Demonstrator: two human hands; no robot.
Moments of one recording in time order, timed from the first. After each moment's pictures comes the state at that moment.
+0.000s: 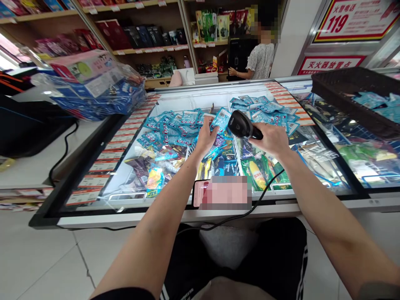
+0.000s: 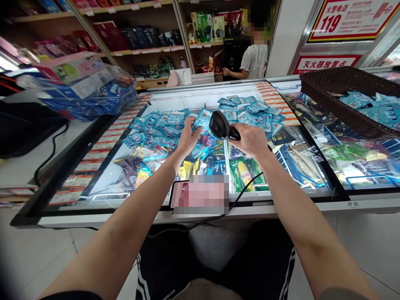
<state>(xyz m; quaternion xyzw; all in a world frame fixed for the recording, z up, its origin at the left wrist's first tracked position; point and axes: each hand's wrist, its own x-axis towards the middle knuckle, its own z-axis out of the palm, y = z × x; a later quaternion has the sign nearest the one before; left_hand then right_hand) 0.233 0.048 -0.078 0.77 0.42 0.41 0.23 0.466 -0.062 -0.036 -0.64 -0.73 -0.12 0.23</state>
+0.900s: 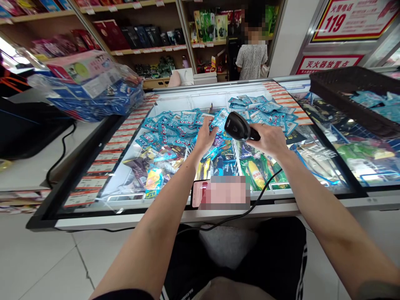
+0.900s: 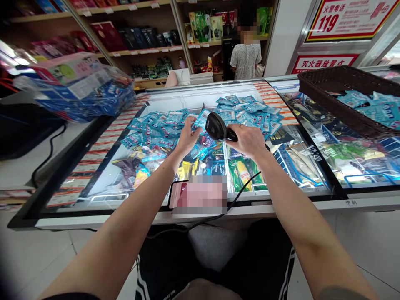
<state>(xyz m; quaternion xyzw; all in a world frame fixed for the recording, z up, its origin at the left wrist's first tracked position) 0.236 0.044 -0.073 0.78 0.45 0.38 0.22 0.466 -0.063 -0.036 -0.60 -0.75 -0.11 0.24</state>
